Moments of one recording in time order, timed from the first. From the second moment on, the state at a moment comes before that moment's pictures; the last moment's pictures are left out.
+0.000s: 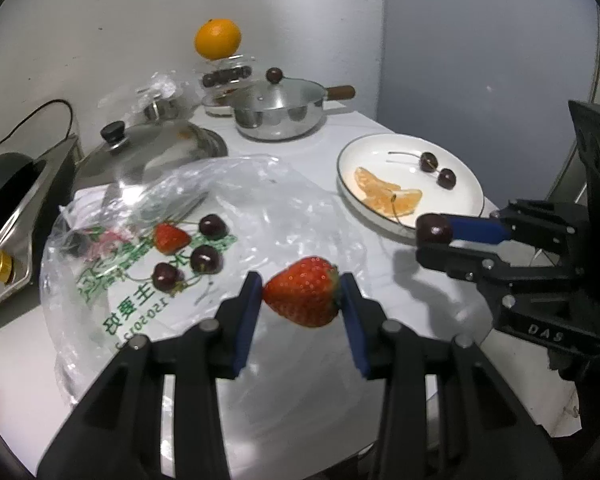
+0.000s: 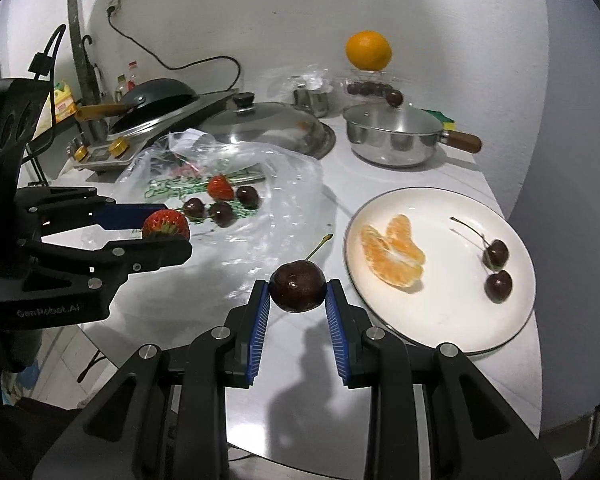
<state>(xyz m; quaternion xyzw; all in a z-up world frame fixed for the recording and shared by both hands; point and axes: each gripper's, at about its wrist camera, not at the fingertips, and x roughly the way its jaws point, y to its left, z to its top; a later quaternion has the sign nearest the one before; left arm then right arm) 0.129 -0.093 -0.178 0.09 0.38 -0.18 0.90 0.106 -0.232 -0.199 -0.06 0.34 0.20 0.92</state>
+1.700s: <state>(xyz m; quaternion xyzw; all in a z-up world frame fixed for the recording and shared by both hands) 0.176 -0.227 -0.203 0.12 0.41 -0.26 0.87 0.153 -0.351 -0.219 -0.01 0.35 0.15 0.93</state>
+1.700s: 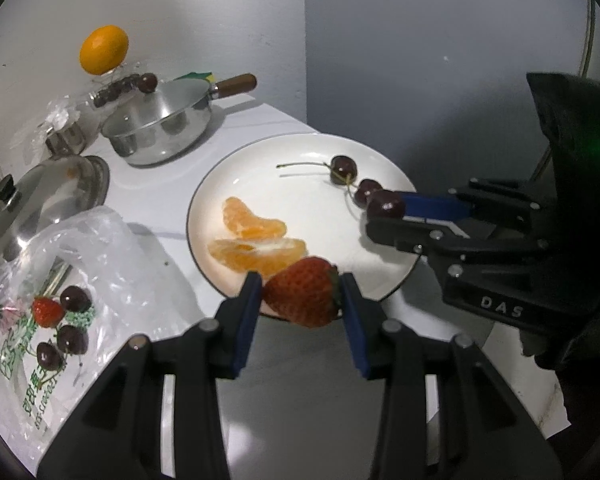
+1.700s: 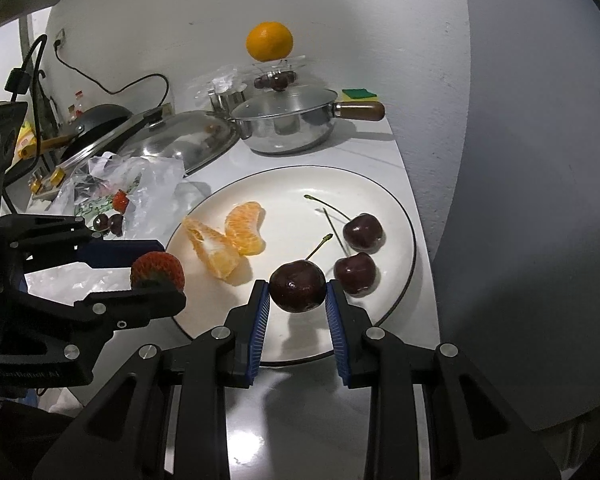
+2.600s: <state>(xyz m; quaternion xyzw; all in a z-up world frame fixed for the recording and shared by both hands) 0.183 -0.235 -0.214 0.12 0.43 -0.25 0.86 0.158 -0.353 -0.225 -0.01 0.35 0.15 0.92</state>
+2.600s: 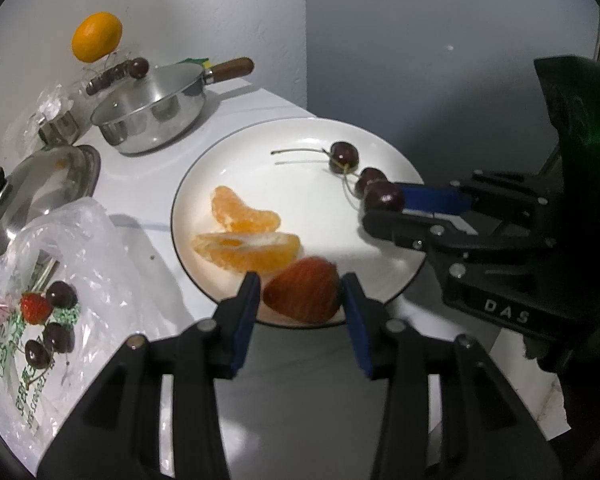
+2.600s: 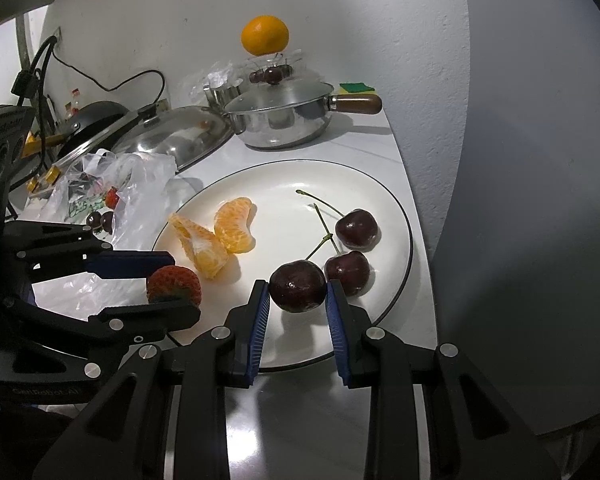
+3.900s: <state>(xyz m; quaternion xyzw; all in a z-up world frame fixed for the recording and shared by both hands) 0.157 -0.191 -0.187 0.08 0.40 -0.24 0.88 0.133 -0.328 -0.200 -0.03 0.34 0.13 0.93</state>
